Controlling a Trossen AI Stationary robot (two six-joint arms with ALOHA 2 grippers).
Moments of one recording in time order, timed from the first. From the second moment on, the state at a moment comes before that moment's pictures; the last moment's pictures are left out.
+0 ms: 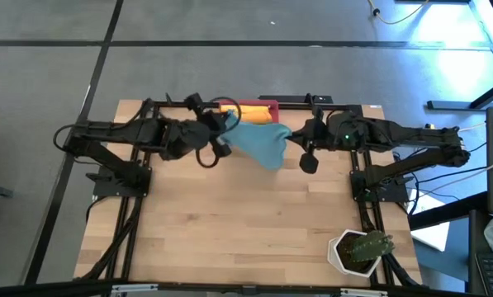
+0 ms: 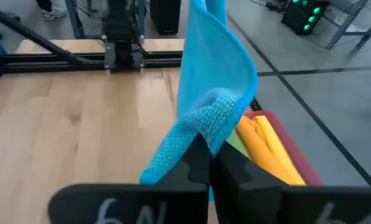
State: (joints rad) left arm -0.11 1.41 1.61 -0.72 -0.93 0.13; right arm 0.01 1.12 1.22 -0.54 0.27 0.00
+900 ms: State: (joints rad) left arm -0.54 1.41 1.52 -0.93 -1.03 -0.35; right arm 0.31 1.25 1.22 -0.42 0.15 0.16
